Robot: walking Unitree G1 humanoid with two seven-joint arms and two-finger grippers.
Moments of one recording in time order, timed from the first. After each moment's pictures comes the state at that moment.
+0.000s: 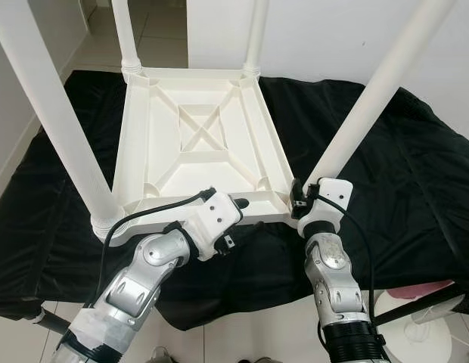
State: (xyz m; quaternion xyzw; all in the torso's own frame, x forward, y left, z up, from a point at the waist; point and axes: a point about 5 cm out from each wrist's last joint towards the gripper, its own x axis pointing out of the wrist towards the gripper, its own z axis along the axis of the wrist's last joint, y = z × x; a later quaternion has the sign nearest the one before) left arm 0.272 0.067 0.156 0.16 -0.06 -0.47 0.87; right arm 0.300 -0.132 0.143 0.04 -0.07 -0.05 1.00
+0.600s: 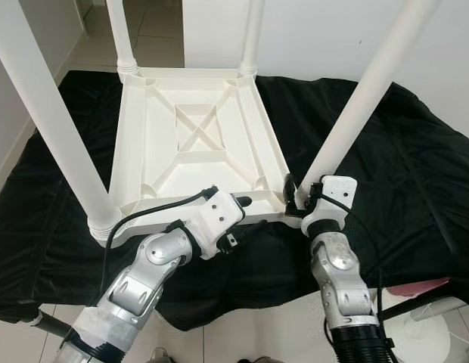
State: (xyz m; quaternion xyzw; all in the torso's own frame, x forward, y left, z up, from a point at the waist) left arm 0.273 0.065 0.158 0.15 -0.07 -0.47 0.86; right arm 0.293 -0.141 0.151 0.02 -0.09 0.03 1.00
